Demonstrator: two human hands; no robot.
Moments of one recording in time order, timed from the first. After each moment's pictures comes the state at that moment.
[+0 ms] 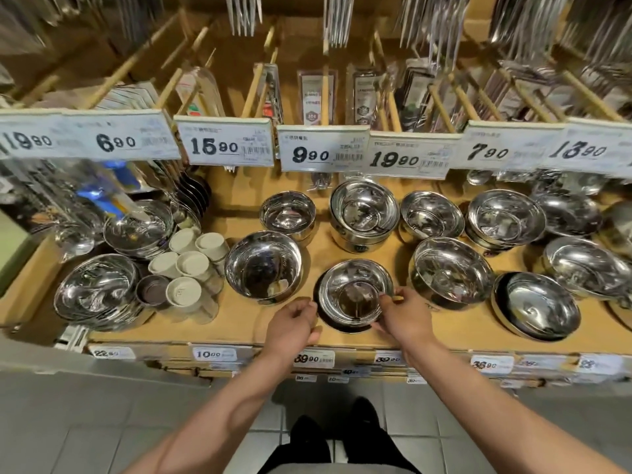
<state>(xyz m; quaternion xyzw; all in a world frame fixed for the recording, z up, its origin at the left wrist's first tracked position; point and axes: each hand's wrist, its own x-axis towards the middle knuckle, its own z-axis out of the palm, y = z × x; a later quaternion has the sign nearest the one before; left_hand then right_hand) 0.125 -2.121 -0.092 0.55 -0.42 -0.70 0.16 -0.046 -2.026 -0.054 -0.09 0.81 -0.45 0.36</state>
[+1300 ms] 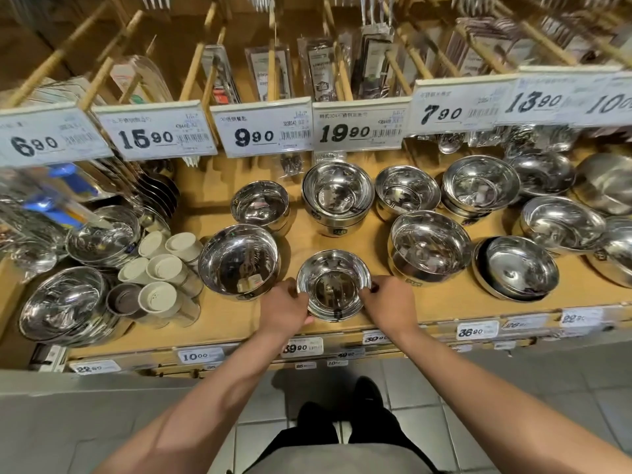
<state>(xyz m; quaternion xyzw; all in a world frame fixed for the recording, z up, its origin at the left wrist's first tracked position) 0.099 -2.127 -0.073 0.56 -0.60 -0.56 0.09 -0.051 -2.014 -0.065 -0.31 0.88 -0.28 0.22</state>
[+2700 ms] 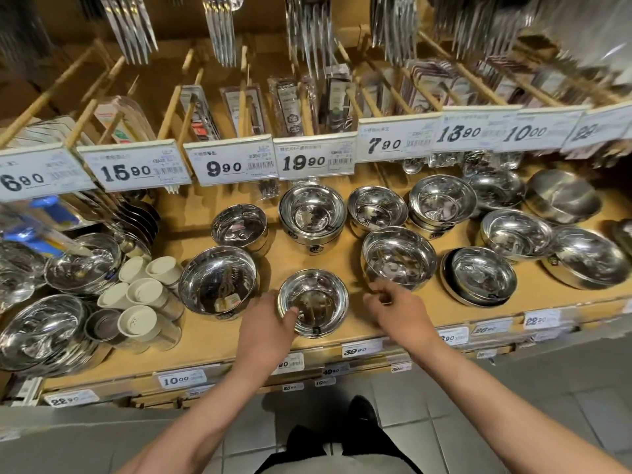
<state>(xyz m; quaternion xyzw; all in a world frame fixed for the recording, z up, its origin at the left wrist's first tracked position) 0.106 -2.099 -0.022 0.48 -0.80 -0.35 0.09 -0.076 -1.964 -0.020 -0.25 0.84 -0.38 0.30</state>
